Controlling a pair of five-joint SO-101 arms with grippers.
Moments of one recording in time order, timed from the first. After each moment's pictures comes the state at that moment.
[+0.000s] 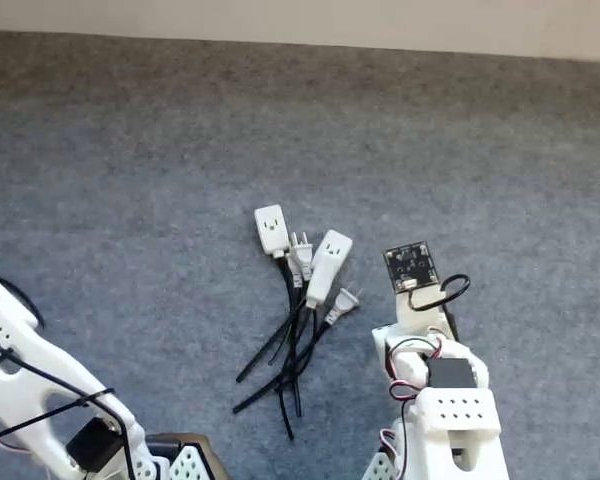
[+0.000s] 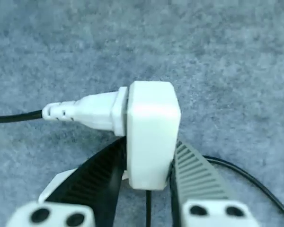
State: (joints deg) left arm -56.0 75.3 -92.0 99.9 -47.2; right arm -7.6 -65.5 87.4 44.8 15.4
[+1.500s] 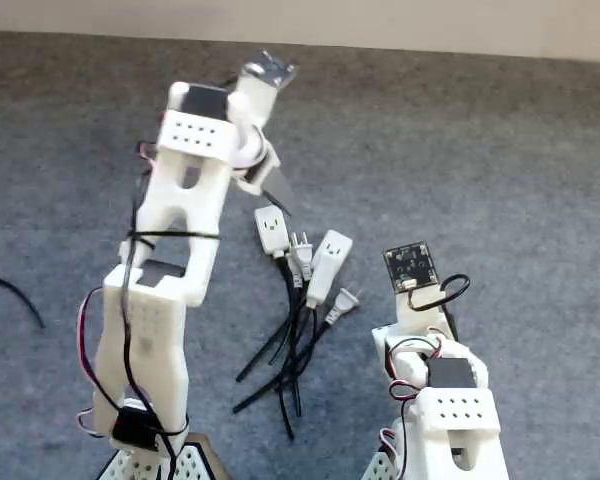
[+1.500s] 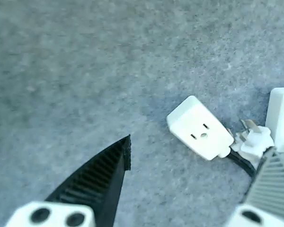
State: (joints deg) left arm 6.2 39.5 -47.7 93.8 -14.4; right arm -7.6 -65.5 87.4 44.8 15.4
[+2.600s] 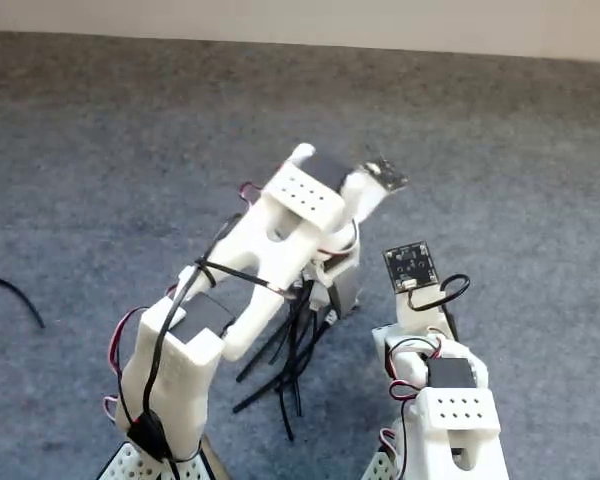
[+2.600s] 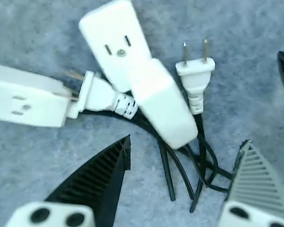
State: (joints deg) left arm 29.6 27.6 -22.0 96.2 -11.4; right arm -7.6 -65.5 87.4 44.8 15.4
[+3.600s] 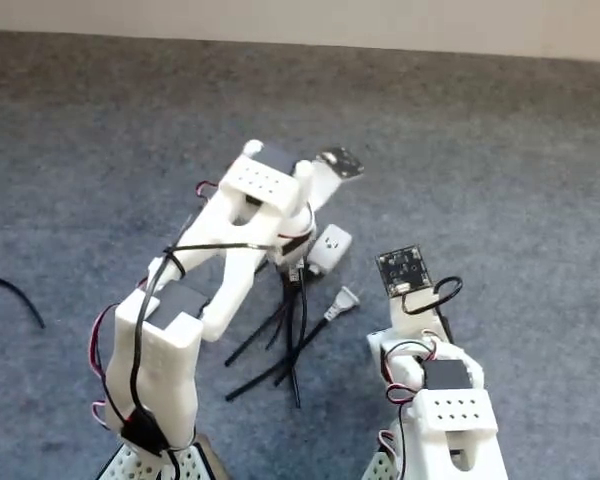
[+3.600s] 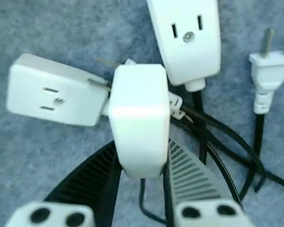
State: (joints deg) left arm 18.9 26.9 -14.5 87.5 -22.1; right arm -9.6 -65.6 88.7 44.5 15.4
